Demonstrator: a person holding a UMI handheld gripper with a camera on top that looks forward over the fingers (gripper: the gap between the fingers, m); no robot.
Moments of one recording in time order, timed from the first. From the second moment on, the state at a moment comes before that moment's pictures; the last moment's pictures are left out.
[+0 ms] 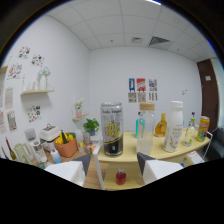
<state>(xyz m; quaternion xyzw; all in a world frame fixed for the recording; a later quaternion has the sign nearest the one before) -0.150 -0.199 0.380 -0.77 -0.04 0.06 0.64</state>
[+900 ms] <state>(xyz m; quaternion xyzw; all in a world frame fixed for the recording) -0.164 -0.098 0.405 -0.76 -0.02 0.02 0.65</state>
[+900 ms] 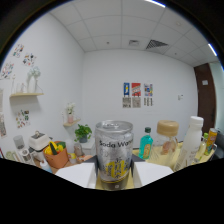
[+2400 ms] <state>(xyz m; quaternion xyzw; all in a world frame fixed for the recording) -0.041 -0.214 0.215 -0.59 0.43 0.49 0.47</state>
